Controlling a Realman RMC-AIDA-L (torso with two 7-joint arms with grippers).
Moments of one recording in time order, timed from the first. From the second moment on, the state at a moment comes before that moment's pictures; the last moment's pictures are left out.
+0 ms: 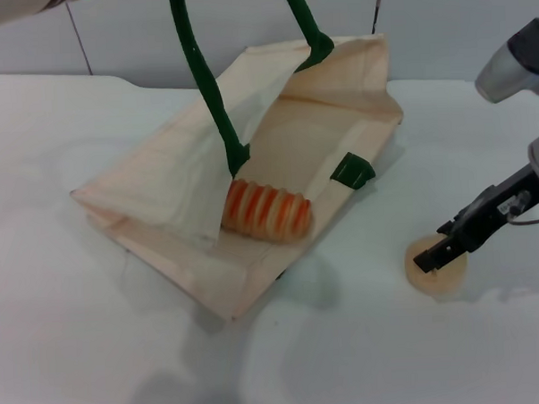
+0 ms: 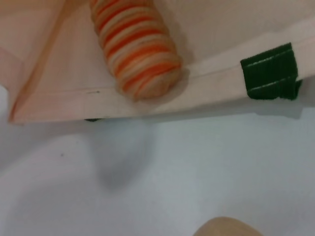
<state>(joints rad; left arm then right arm) -0.48 -2.03 1.68 1.95 -0.10 -1.04 0.41 1.23 2.03 -2.87 0.45 -0.50 -1.39 1.81</state>
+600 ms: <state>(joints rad) -0.48 -2.03 1.68 1.95 -0.10 -1.03 0.41 1.23 2.02 -2.88 0.41 -0.54 -1.35 1.84</state>
